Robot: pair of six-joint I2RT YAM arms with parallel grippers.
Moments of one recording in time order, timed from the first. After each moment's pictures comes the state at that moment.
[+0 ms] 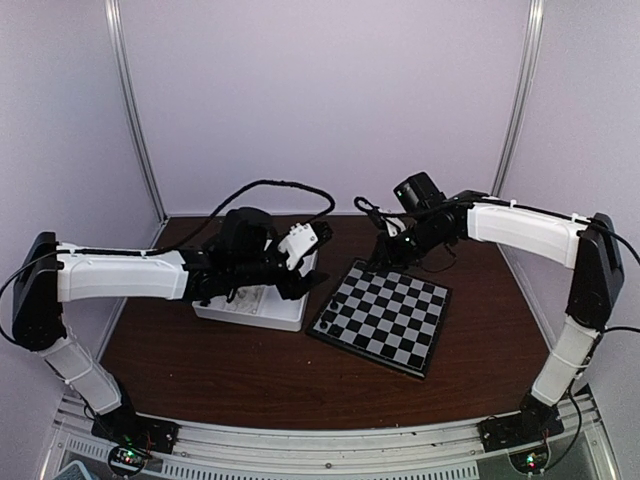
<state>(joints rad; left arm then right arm) -0.90 1.61 1.08 0.10 0.04 0.35 0.61 1.70 1.39 -0.58 -0.38 0.39</state>
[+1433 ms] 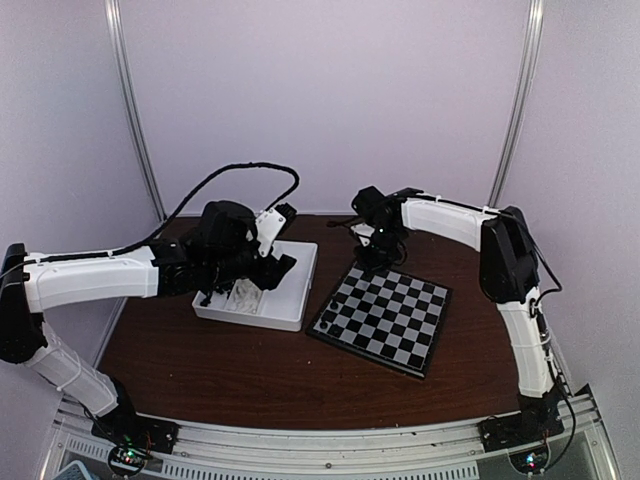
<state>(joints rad) -0.88 1.45 1.05 -0.11 -0.26 0.11 0.59 2.30 2.02 -0.98 0.01 0.16</state>
